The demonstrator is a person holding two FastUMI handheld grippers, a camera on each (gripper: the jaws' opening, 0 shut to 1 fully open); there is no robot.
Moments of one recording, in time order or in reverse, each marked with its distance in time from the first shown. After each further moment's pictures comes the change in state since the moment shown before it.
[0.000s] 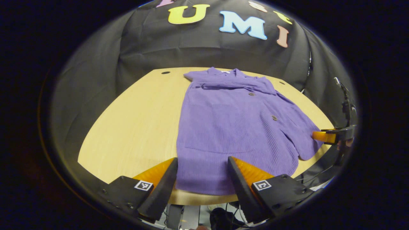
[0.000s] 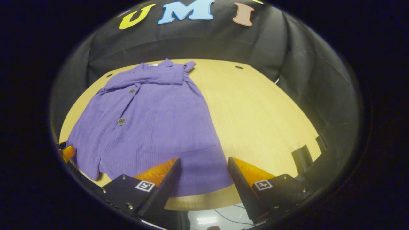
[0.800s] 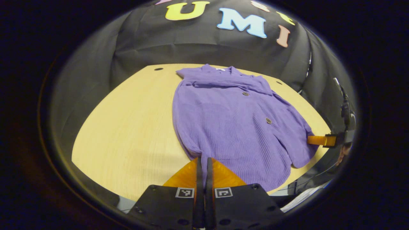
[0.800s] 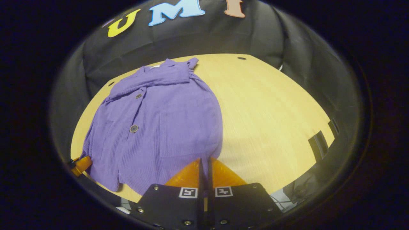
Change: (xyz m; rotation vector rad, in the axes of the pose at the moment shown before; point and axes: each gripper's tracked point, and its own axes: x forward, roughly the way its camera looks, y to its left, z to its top) left arm 0.016 -0.021 0.010 -0.068 0.055 -0.073; right arm 0.002 0.027 0.003 0.100 0.060 0.059
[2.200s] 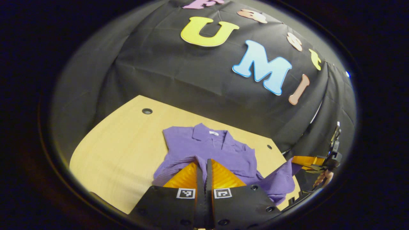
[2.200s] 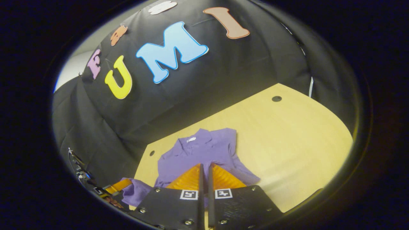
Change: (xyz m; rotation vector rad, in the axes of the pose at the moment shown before) left arm 0.043 -0.009 0.327 -0.247 -0.328 -0.122; right arm -0.006 0.070 0.307 0.211 -0.299 0.394
